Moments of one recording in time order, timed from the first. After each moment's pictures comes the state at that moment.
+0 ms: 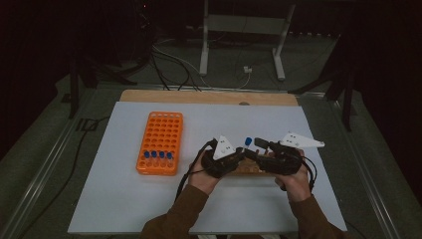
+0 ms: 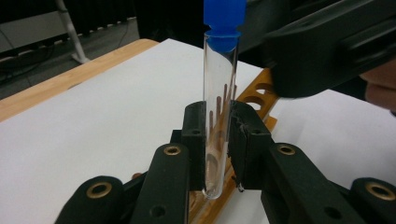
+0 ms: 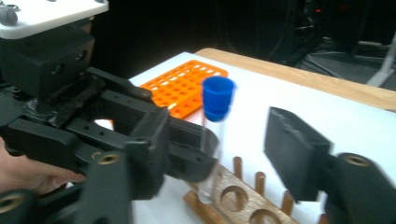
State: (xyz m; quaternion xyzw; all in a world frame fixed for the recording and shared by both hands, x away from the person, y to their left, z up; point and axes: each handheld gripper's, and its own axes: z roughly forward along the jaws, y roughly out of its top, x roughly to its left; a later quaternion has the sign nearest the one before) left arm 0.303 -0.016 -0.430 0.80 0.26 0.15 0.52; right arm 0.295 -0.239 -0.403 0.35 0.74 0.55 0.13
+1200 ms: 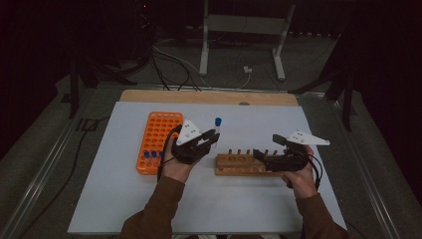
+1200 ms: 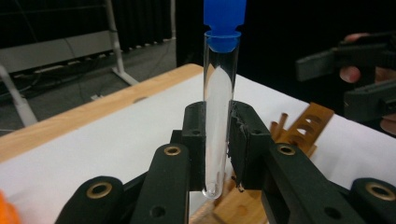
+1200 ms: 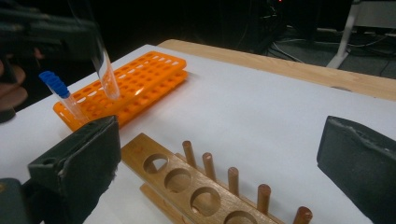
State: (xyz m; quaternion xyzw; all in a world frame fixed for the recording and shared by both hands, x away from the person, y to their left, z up) left arm 0.317 0.061 -0.394 0.75 0.31 0.20 0.55; right arm 0.307 -0.261 -0.415 0.40 0.74 0.52 0.16
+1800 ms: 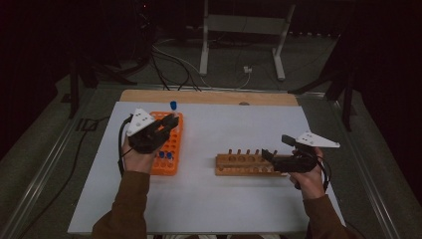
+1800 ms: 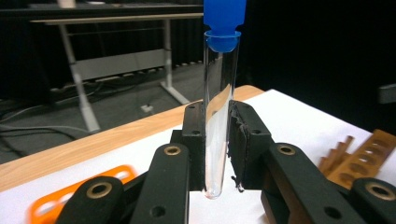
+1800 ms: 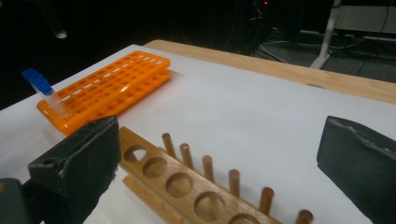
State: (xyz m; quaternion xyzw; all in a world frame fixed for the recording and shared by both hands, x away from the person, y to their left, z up) left arm 0.322 0.159 -0.376 0.70 0.38 0.26 0.55; right arm 0.303 -0.283 -0.415 0.41 0.73 0.52 0.18
